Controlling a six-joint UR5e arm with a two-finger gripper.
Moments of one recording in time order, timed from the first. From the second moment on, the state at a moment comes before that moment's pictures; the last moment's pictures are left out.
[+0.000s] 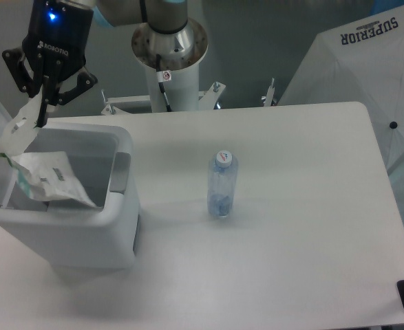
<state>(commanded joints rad) 2.17 -1.47 -1.69 -0.92 1.13 0.22</state>
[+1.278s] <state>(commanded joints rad) 2.49 -1.62 -1.71 -0.92 1.17 0.34</state>
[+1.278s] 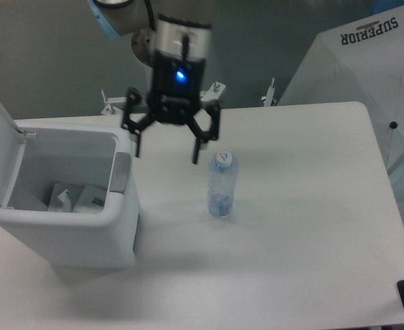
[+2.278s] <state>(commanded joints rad) 2.53 -1.64 -1.78 -1.12 1.44 0.52</state>
